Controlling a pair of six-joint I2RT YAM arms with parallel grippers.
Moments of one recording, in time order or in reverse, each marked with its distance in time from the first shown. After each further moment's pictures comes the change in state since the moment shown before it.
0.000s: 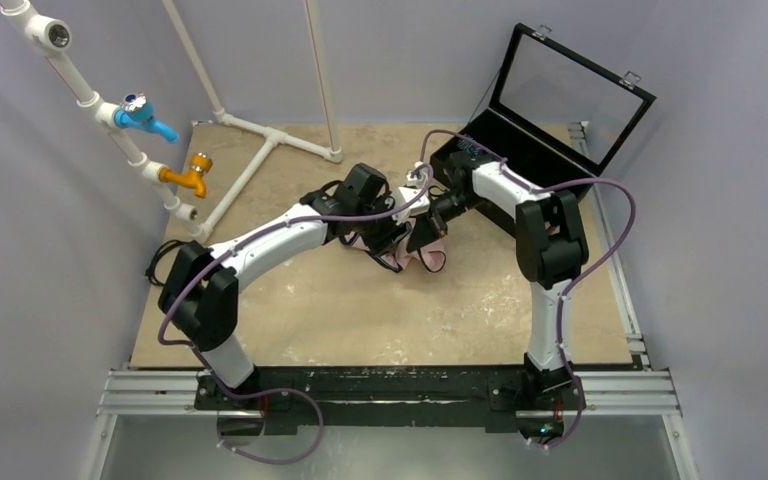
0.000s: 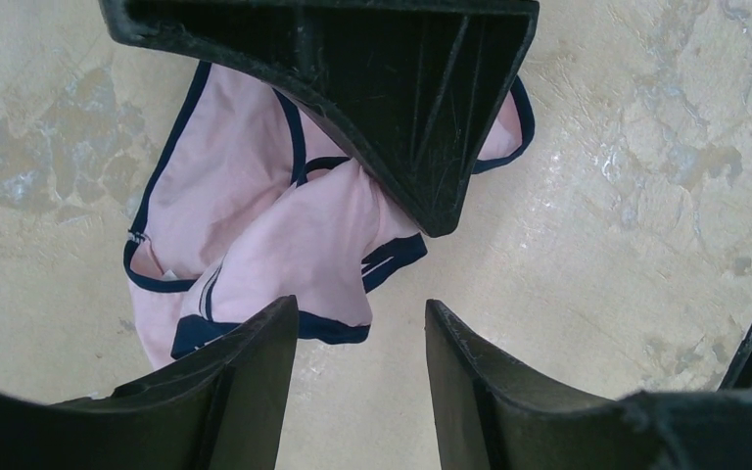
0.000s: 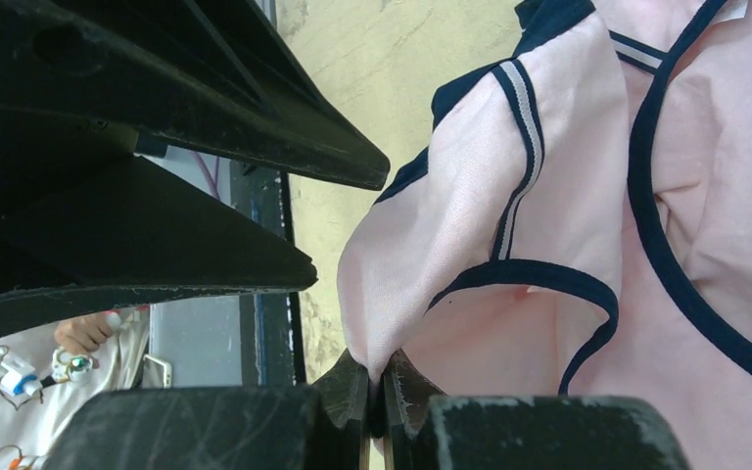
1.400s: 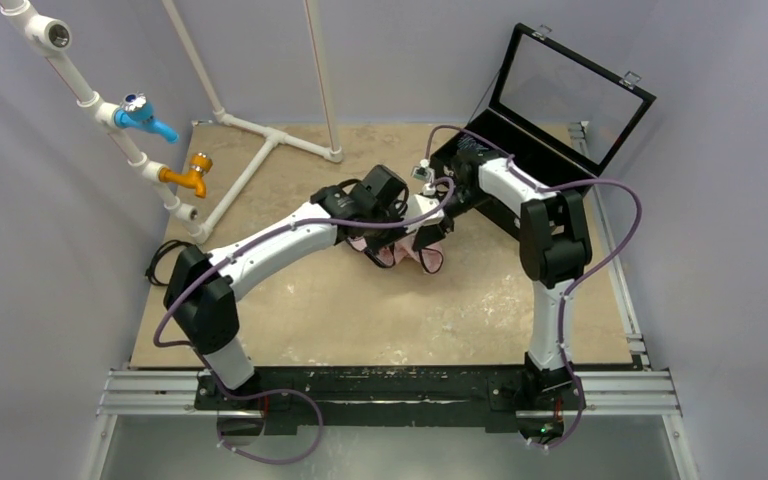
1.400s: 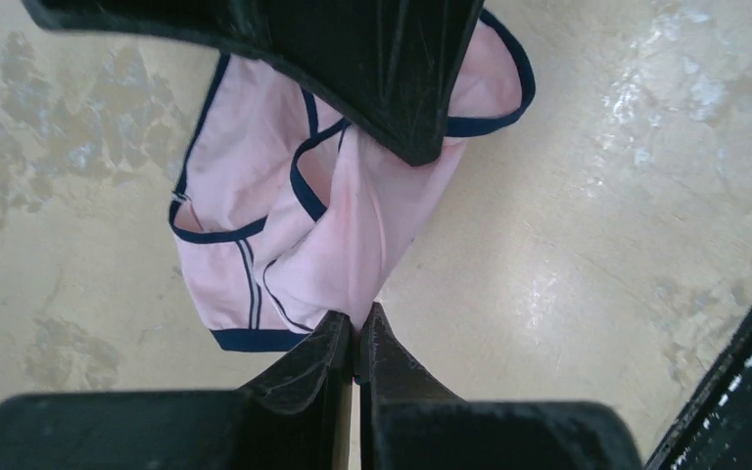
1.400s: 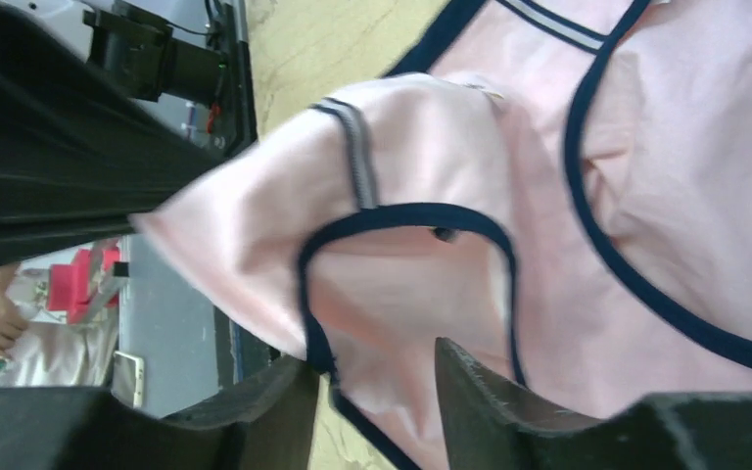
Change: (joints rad) left arm -0.116 0.013 0.106 -0.188 -0.221 0.055; right arm -0.029 -0.001 0.018 -0.040 0.042 -0.048
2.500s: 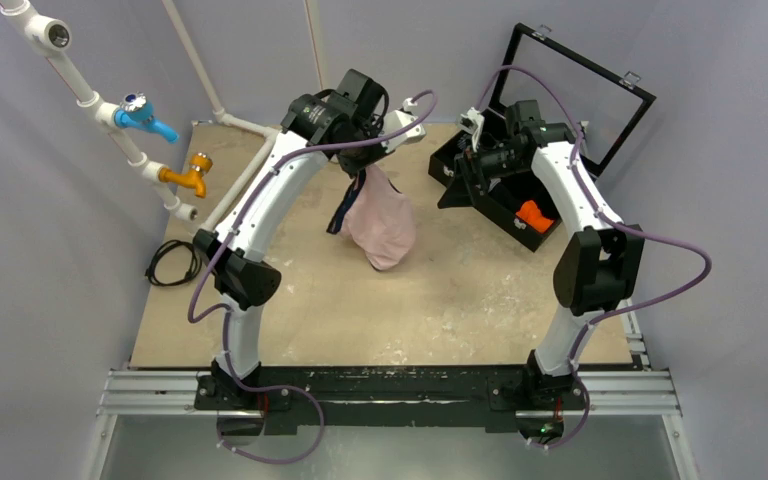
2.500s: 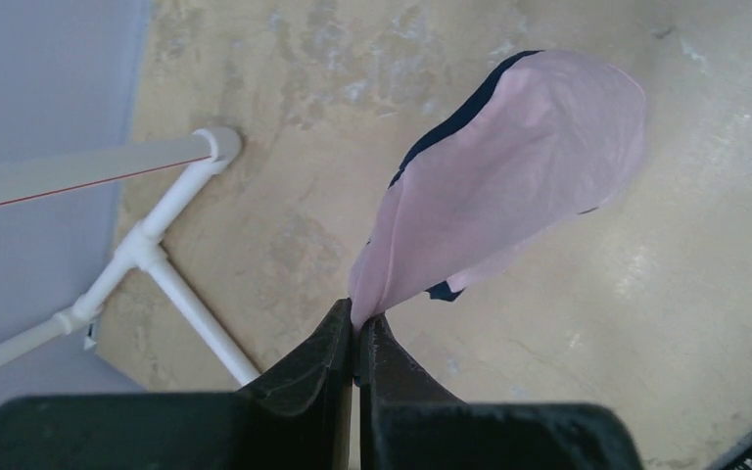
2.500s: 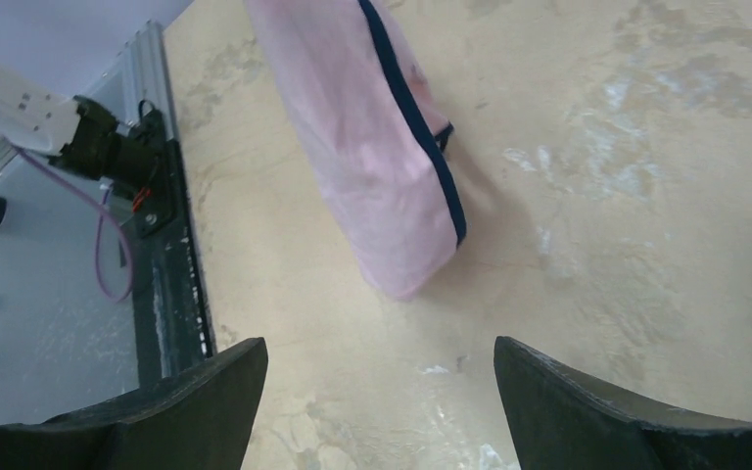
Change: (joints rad) left arm 0.183 0.339 1.015 -0.696 -0.061 0.174; right arm -0.150 -0.281 0.108 0.028 0.078 0.059
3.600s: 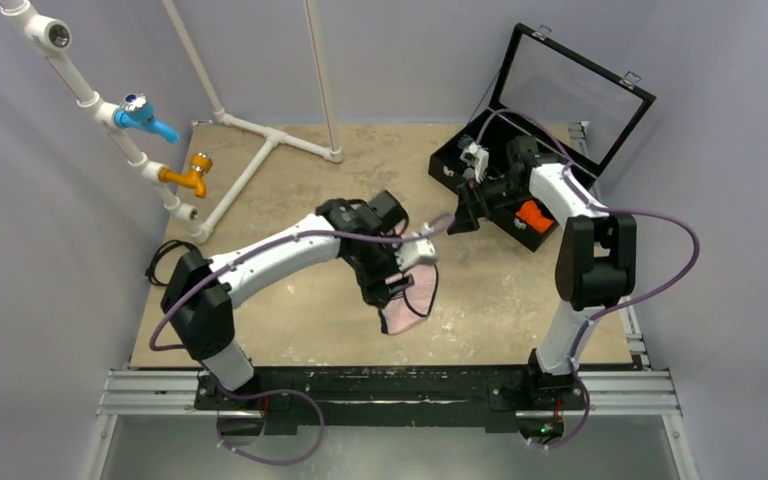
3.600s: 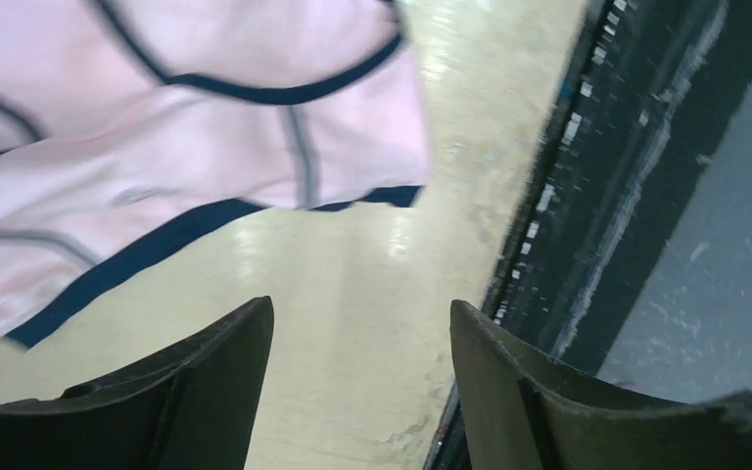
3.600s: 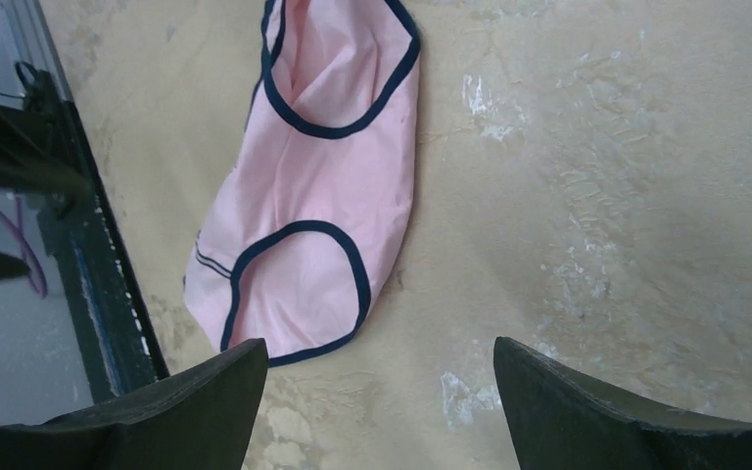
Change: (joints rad) left arm -0.298 -0.354 -1.043 0.368 0.313 -0.215; right arm -0.081 0.033 -0.270 0.175 0.123 0.048
